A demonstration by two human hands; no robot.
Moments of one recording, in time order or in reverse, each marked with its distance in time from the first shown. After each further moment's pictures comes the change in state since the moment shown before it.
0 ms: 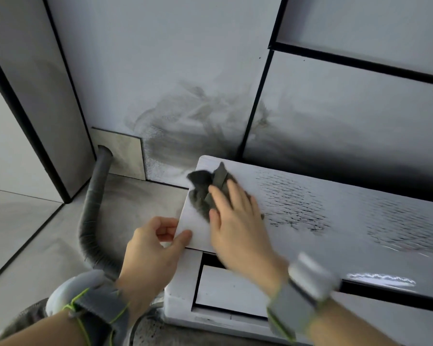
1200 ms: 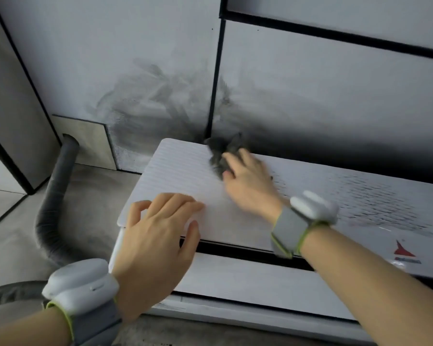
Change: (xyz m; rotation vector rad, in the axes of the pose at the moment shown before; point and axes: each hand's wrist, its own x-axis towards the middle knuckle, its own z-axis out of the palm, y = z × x) left_hand -0.040 0.032 0.060 0.672 -0.066 0.699; right_hand 0.032 0.102 -0.037 0.013 -0.119 0.098
